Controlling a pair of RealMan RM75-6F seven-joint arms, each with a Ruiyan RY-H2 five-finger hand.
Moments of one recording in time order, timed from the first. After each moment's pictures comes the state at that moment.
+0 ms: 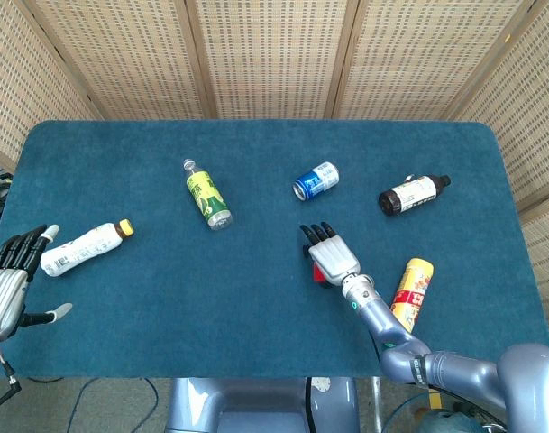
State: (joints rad) left arm -0.17 -0.88 -0.07 -2.01 1.42 1.38 0.10; right arm 0.83 -1.66 0.15 -1.28 -1.05 0.82 -0.48
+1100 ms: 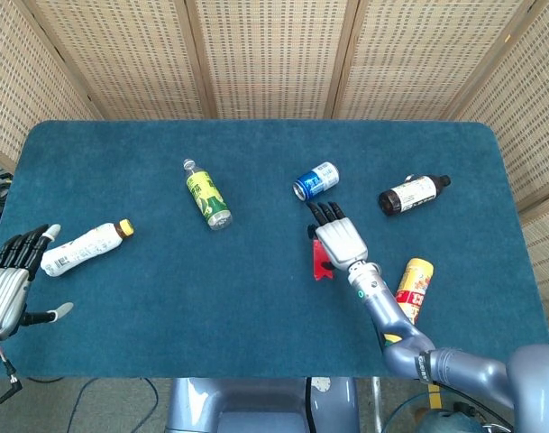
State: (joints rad) left arm -0.18 -0.88 -0.07 -2.01 1.41 1.37 0.10; right arm 0.82 -1.62 0.20 -1.32 -1.10 0.93 -0.41
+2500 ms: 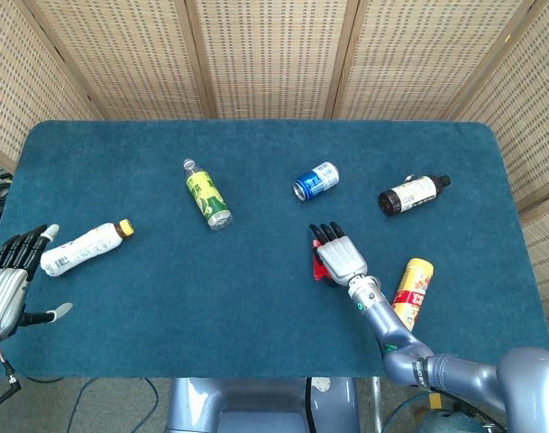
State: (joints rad) left arm -0.18 -0.88 -0.07 -2.01 1.40 1.37 0.09; right arm 0.81 -1.67 0.13 -1.26 -1.04 0.86 -0.49
